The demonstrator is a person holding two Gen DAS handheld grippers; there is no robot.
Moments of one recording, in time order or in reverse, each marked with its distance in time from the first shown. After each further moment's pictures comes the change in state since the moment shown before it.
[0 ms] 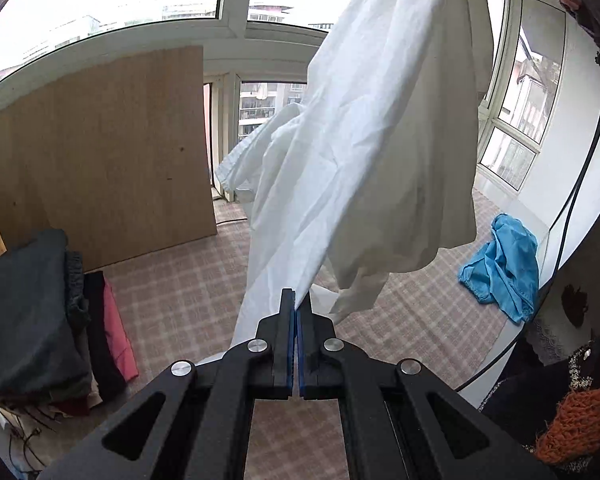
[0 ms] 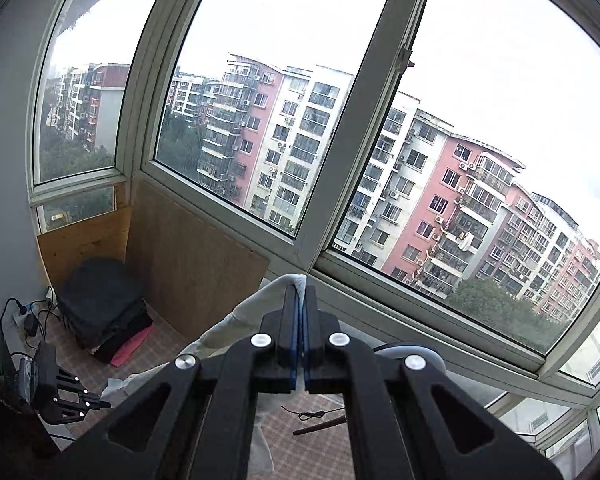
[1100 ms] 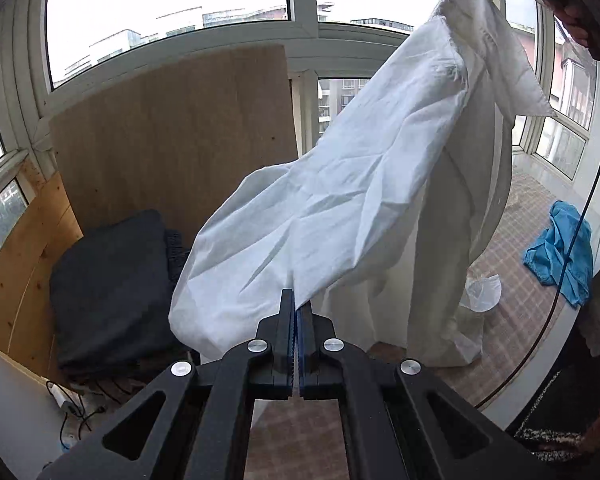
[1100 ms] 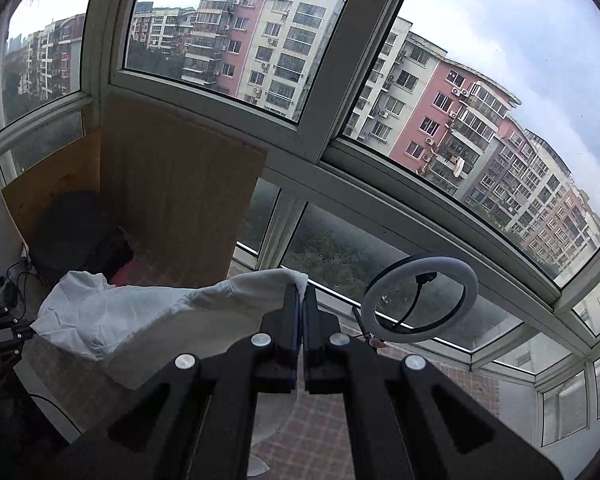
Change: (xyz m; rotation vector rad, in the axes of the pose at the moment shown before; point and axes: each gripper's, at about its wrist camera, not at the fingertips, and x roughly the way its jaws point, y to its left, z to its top) left arm 0.008 0.042 -0.055 -0.013 0.077 0.167; right arm 0.139 0.025 -0.095 0.054 0.358 0.000
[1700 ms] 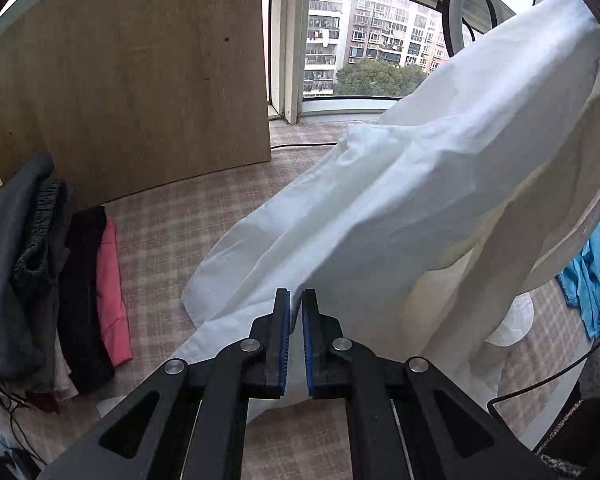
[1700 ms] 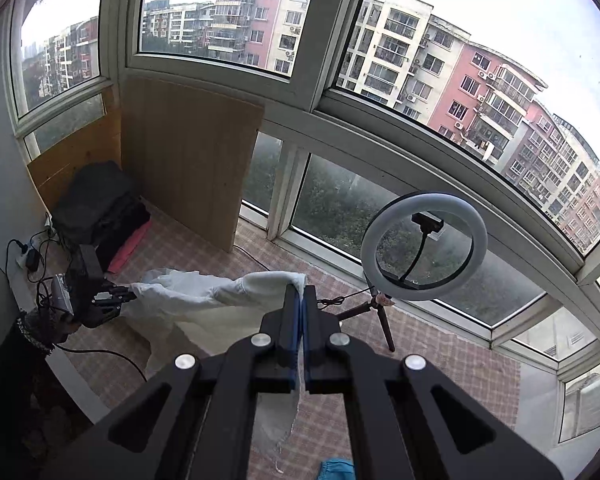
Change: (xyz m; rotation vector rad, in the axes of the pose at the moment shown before) left arm 0.152 -0.053 0.007 -0.078 0.185 0.006; right arm -0.005 -0.066 -0.073 0.019 0.040 0.125
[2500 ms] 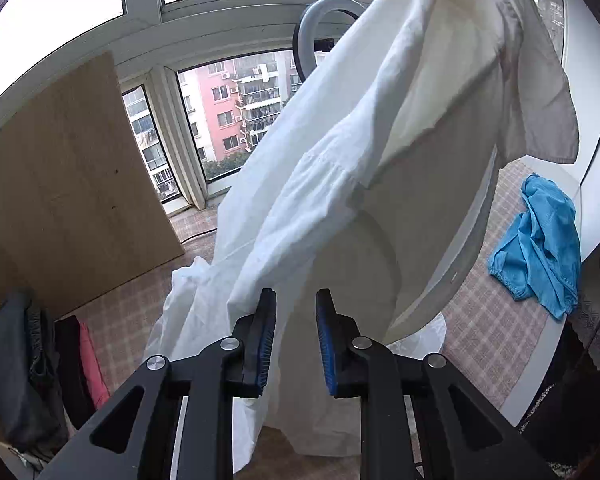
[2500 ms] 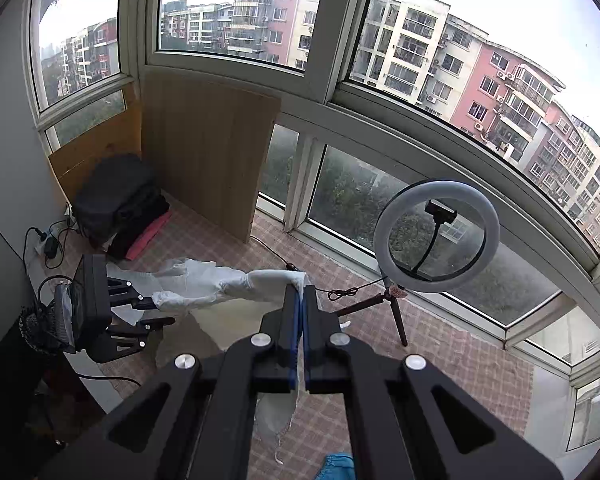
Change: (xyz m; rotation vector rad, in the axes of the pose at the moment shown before) left arm -0.072 -0.125 0.058 0.229 -0.135 -0.044; right arm 0.001 -0.013 -0.020 -0.023 0.003 0.077
